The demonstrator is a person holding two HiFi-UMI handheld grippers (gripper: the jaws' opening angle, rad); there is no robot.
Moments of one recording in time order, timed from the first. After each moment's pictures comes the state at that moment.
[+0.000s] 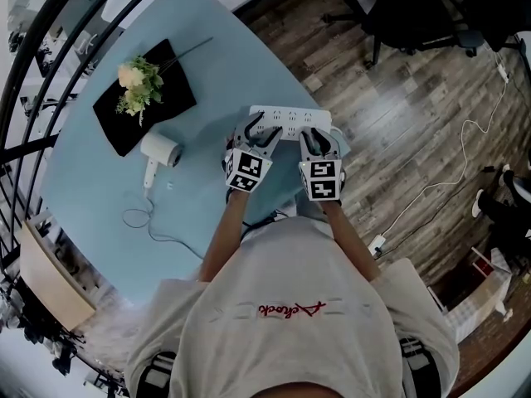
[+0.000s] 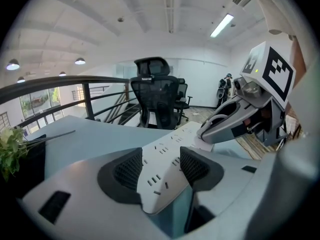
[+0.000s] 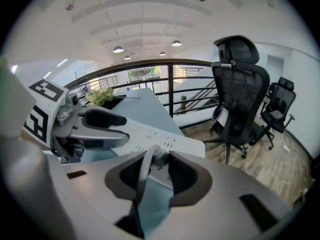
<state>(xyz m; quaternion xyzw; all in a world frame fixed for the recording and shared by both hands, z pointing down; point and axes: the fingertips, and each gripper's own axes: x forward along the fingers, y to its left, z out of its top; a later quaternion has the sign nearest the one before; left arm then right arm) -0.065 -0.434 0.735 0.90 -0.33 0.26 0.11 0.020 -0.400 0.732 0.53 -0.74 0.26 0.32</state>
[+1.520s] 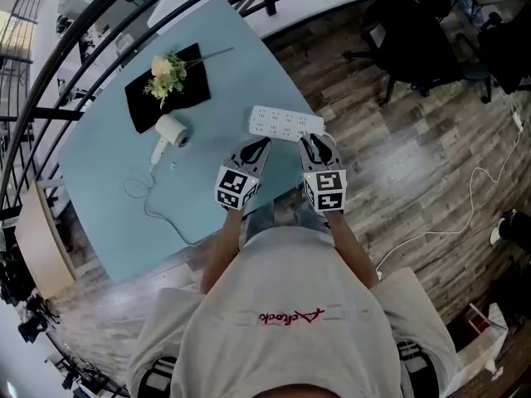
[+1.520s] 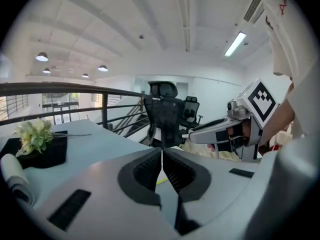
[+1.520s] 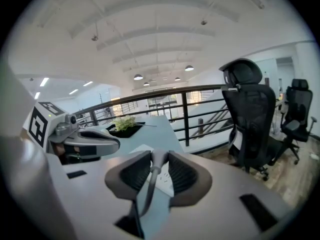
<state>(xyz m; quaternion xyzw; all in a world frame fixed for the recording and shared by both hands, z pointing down) -0.059 -0.368 0.651 0.89 -0.41 0.16 0.15 0.037 -0.375 0.650 0.48 -0.84 0.19 0.19</state>
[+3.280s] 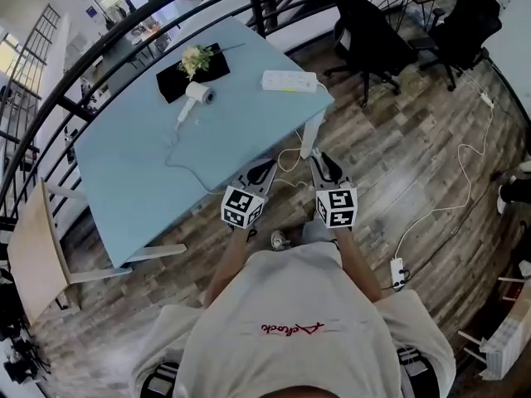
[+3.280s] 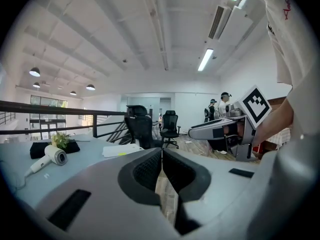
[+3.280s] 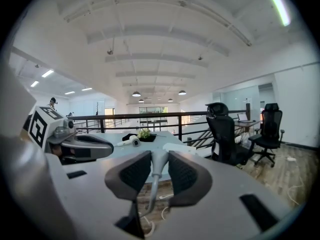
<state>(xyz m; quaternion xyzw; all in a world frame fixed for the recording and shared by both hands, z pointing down) -0.103 0.003 0.563 0.93 -0.36 0.09 0.06 0.010 0.000 0.549 0.55 -0.82 0.09 0.12</state>
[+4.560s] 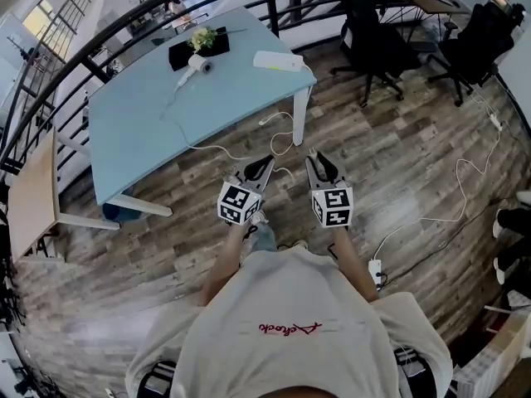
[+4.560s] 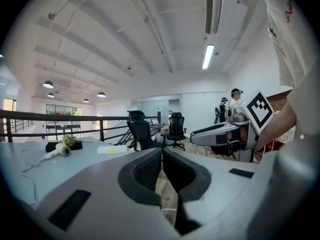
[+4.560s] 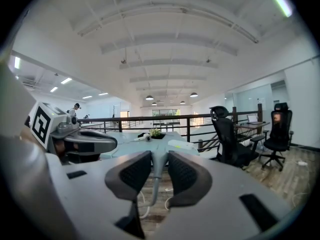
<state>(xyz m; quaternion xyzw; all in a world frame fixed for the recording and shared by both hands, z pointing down) 0.025 0.161 0.533 0.89 -0.44 0.08 0.04 0.134 0.149 0.533 0.48 -0.87 0.07 0.10</state>
